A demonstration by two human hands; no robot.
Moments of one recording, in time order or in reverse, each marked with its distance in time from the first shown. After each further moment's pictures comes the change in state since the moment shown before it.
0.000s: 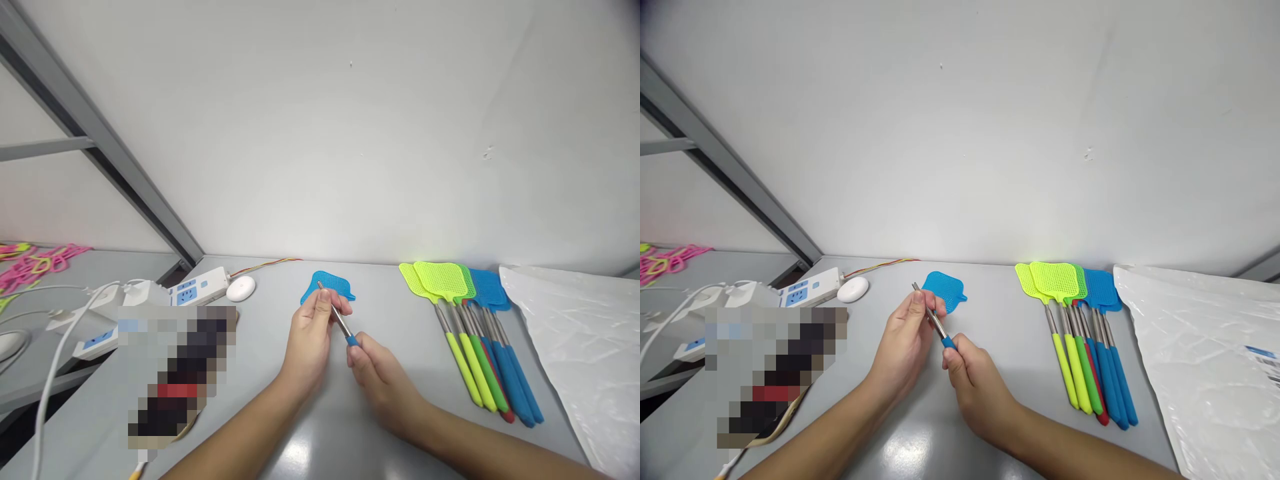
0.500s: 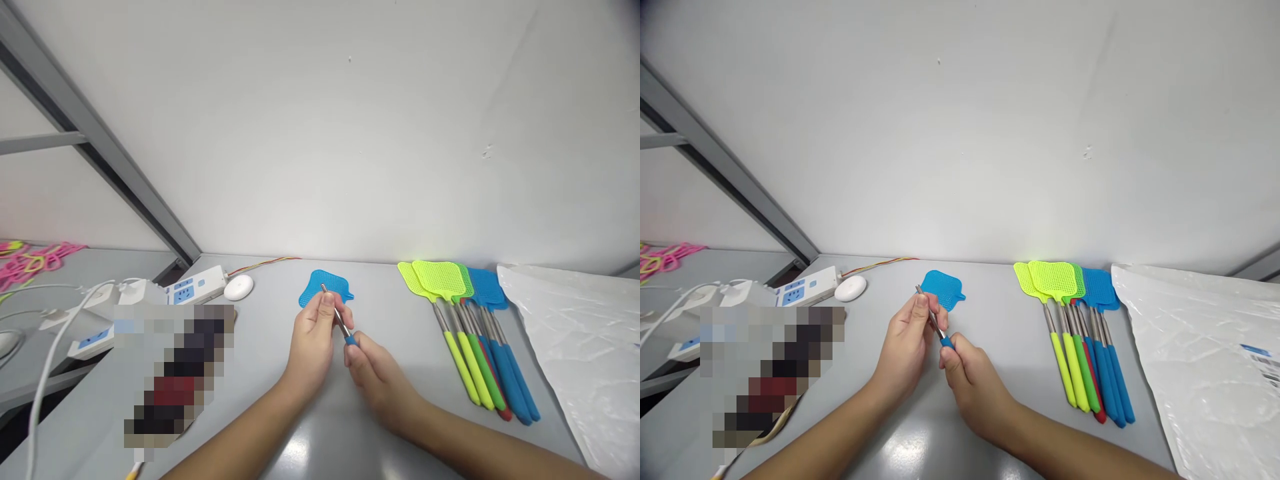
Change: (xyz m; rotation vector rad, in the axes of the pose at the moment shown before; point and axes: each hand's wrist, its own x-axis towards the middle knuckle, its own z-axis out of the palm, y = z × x) left_hand -0.006 0.000 0.000 0.002 -0.012 -0.097; right_hand 0.001 0.001 0.001 0.023 -0.009 0.023
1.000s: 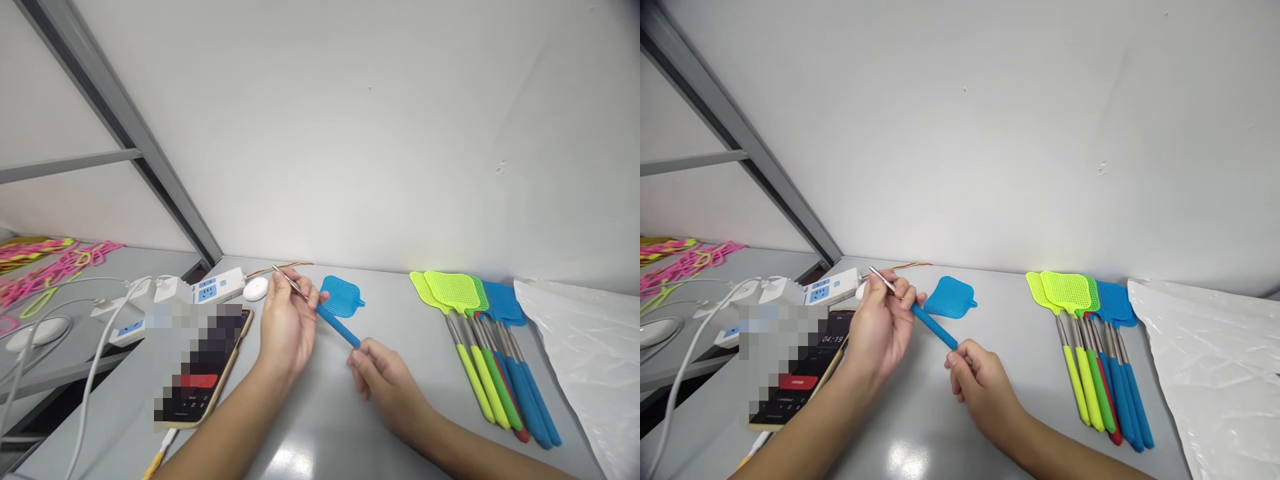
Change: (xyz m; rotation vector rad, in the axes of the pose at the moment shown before) left_hand 0.014 0.047 -0.012 -0.353 0.168 0.250; right_hand 0.004 -0.005 0.006 0.058 0.045 0.052
